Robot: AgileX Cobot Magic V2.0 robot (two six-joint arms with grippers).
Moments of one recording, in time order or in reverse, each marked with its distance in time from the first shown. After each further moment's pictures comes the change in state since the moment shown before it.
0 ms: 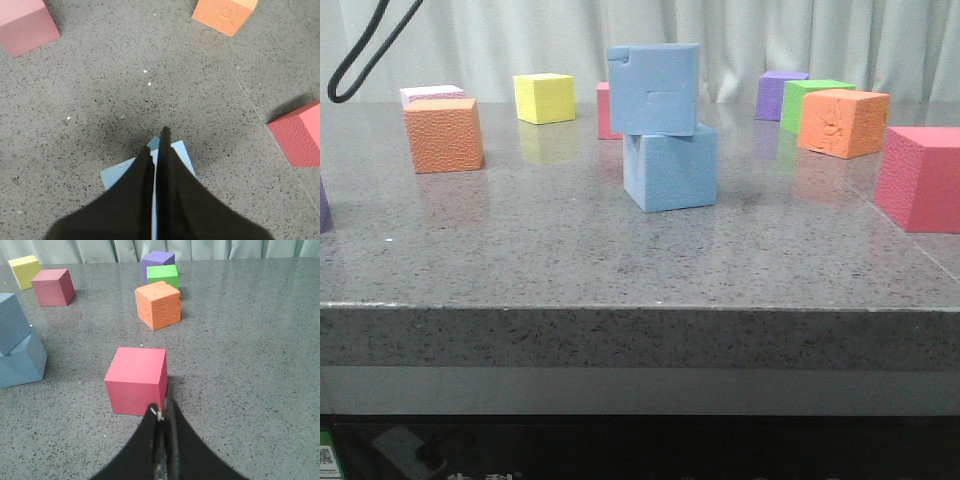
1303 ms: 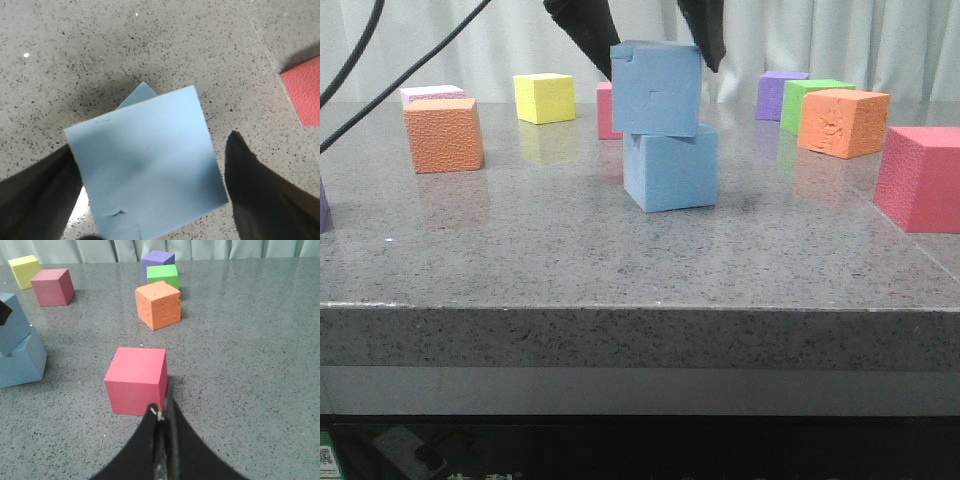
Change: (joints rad) left arm 0.000 0.000 0.172 -0.082 -0.006 -0.013; right arm 0.000 0.000 0.000 0.000 0.000 0.000
